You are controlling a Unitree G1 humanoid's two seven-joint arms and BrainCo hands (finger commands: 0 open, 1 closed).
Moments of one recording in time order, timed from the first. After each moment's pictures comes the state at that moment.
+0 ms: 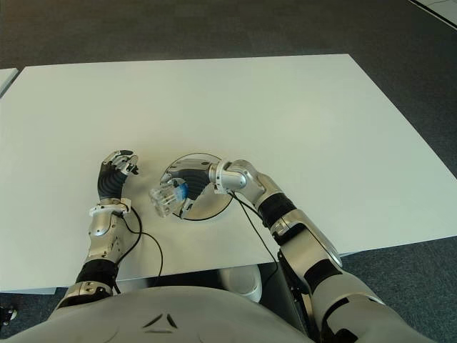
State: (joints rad) left arm -0.02 0.01 0.22 0.59 -0.17 -0.57 -0.08; right arm -0.58 -0.23 0.57 0.61 -0.50 -0.69 0.51
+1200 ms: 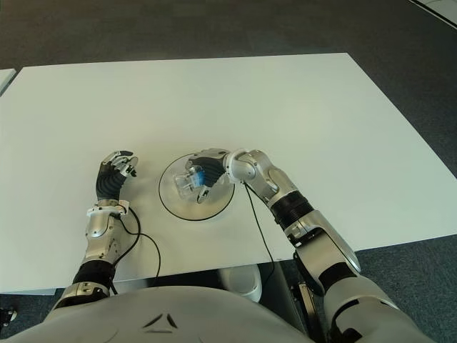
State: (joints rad) left arm -0.02 0.03 0.21 0.61 -0.16 -0.60 -0.11; right arm -0.53 -0.34 0.55 0.35 -0.62 -0.29 0.57
